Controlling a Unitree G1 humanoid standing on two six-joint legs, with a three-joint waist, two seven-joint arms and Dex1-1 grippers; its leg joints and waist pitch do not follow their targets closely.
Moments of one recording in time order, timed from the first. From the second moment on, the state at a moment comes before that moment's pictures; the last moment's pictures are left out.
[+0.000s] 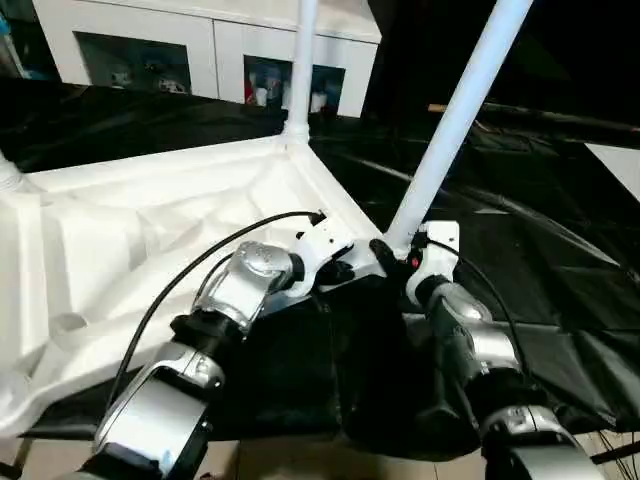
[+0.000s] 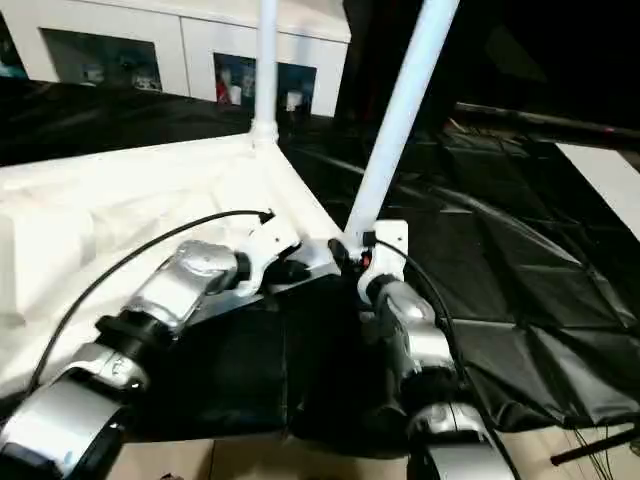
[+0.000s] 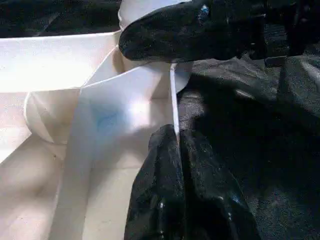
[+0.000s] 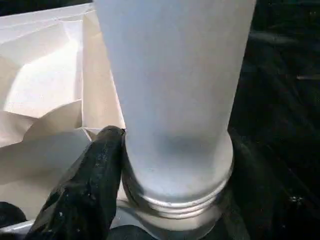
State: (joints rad) left arm -0.77 0.12 -0.29 0.76 0.13 0.25 -0.80; right arm -0.55 -0.04 -0.08 0.79 0.20 0.01 0.27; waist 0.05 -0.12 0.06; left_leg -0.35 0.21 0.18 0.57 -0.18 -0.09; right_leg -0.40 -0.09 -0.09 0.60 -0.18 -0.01
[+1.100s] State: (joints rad) left arm -0.63 0.35 -0.33 0.53 0.07 0.06 -1.26; right arm -0.31 -0.35 0.08 0.43 0.27 0.11 0.99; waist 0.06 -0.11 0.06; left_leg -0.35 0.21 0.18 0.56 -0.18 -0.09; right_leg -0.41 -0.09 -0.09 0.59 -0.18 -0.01
